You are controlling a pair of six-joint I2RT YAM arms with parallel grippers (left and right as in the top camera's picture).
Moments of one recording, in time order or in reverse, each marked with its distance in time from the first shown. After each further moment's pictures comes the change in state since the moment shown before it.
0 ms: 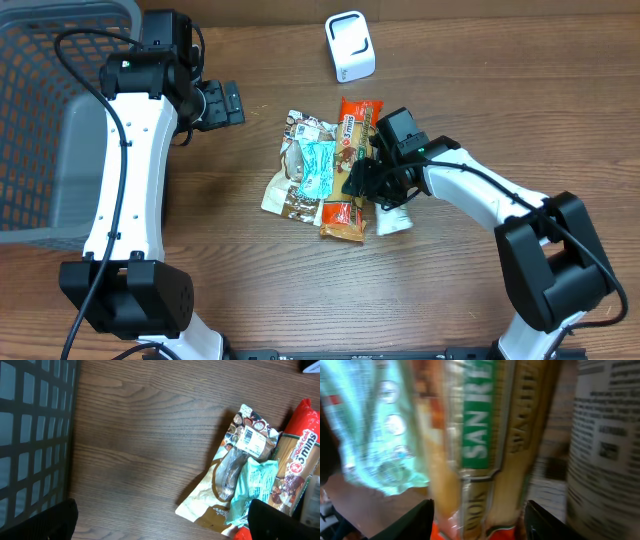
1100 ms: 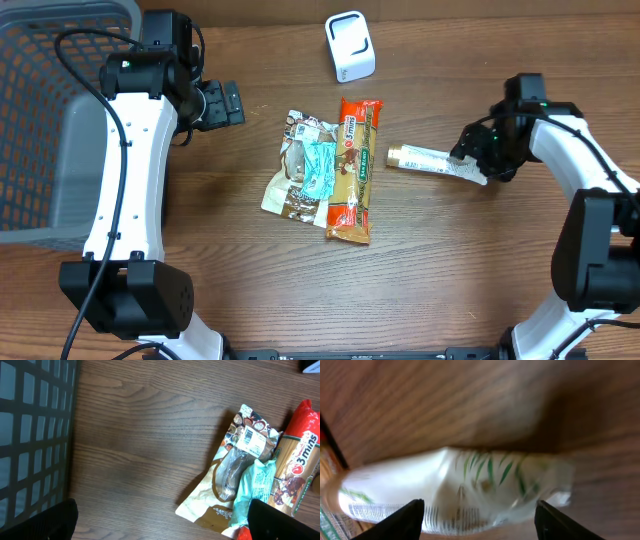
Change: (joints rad) left arm 0.000 0.000 0.000 0.000 0.000 0.000; right arm -0.522 0.007 0.129 -0.254 0.186 -0.272
